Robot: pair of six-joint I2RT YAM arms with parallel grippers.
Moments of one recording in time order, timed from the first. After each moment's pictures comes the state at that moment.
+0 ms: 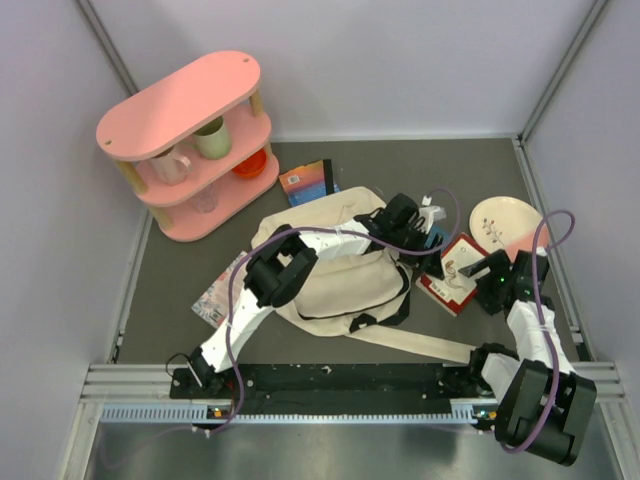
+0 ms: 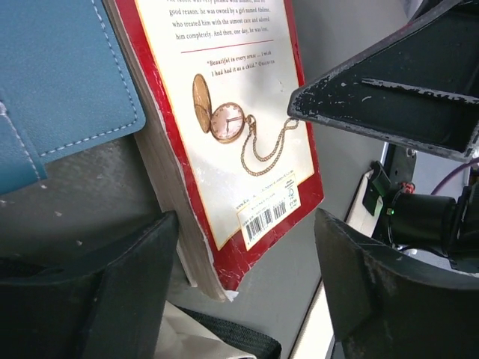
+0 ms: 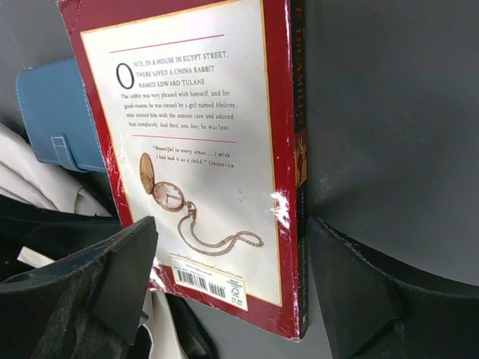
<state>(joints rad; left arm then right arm) -0.92 2.40 1.85 -0.13 0.68 -0.44 -0.34 0.94 0.35 -0.30 -0.25 0.77</state>
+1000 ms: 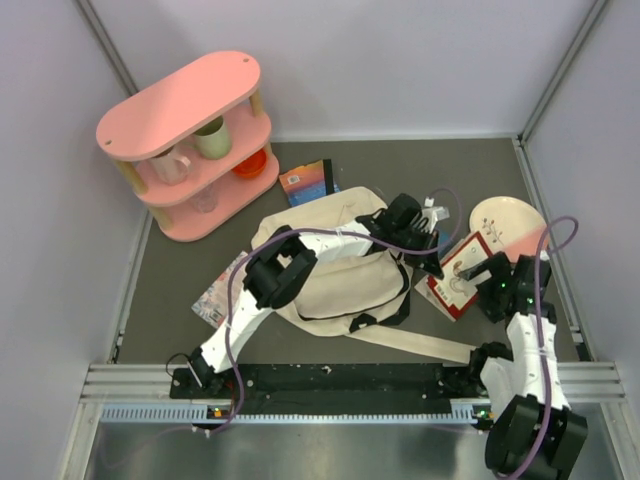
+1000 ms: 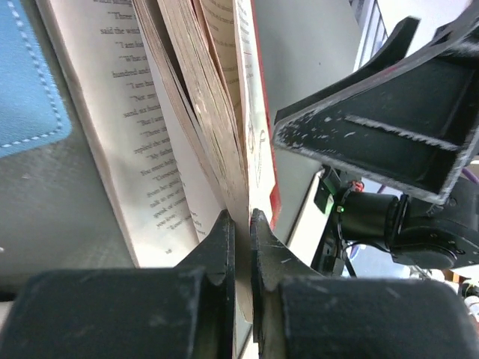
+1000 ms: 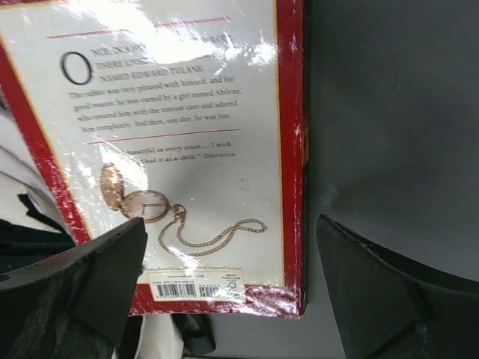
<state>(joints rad) -0.92 2.39 1.84 -0.08 0.74 -0.57 -0.34 0.79 0.34 -0.44 -0.23 0.75</state>
